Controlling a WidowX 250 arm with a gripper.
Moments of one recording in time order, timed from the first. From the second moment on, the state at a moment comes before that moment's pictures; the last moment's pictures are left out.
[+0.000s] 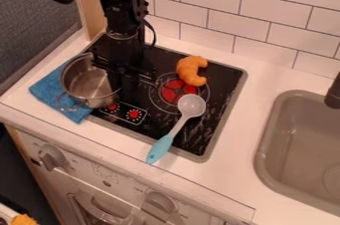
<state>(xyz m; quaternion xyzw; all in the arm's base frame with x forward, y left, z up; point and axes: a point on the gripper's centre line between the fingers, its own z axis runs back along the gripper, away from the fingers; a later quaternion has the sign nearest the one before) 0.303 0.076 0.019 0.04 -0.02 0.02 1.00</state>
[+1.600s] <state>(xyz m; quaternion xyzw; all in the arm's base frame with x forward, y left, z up) 0.397 0.054 0.019 0.04 -0.04 0.02 1.00</state>
